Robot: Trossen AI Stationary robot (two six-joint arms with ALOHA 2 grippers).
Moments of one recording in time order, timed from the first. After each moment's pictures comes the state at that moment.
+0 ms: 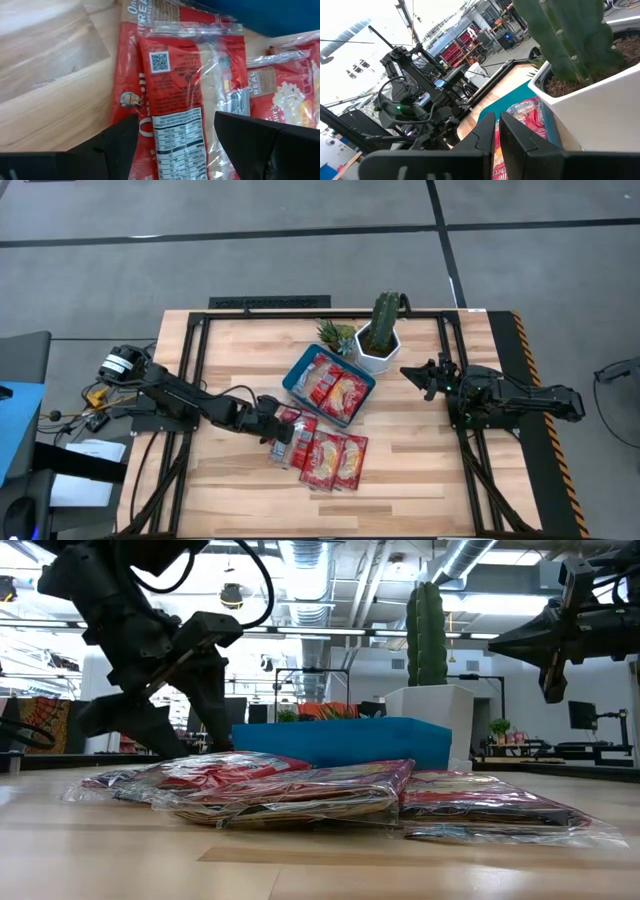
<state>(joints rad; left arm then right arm) -0.30 1.51 0.67 -0.05 -0.32 -1.35 -0.11 0.05 0.01 0.06 0.24 0.73</state>
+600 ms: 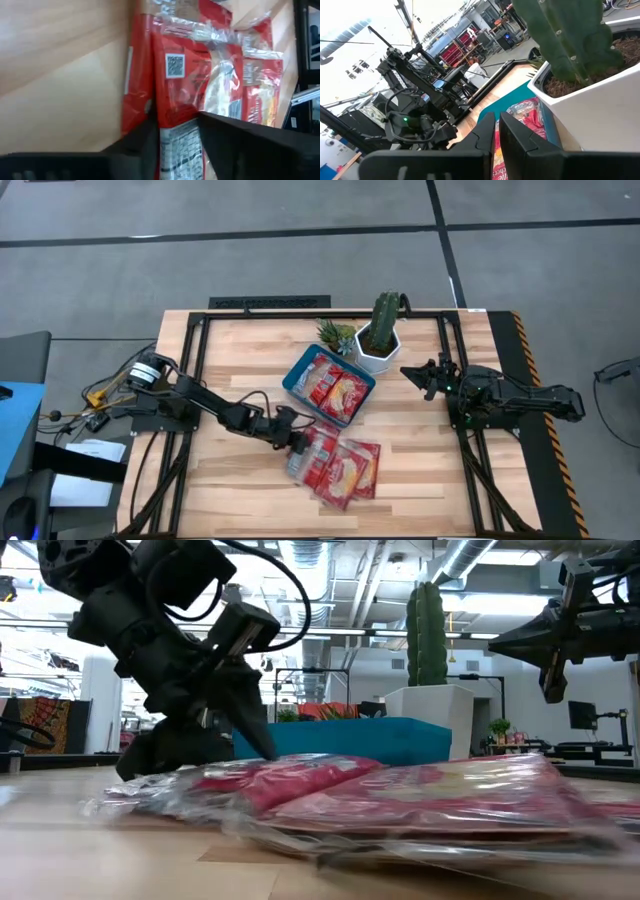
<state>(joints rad) -0.29 1.75 0.69 0.27 -0.12 -1.39 -0.11 0.05 0.01 0.06 0.24 0.73</state>
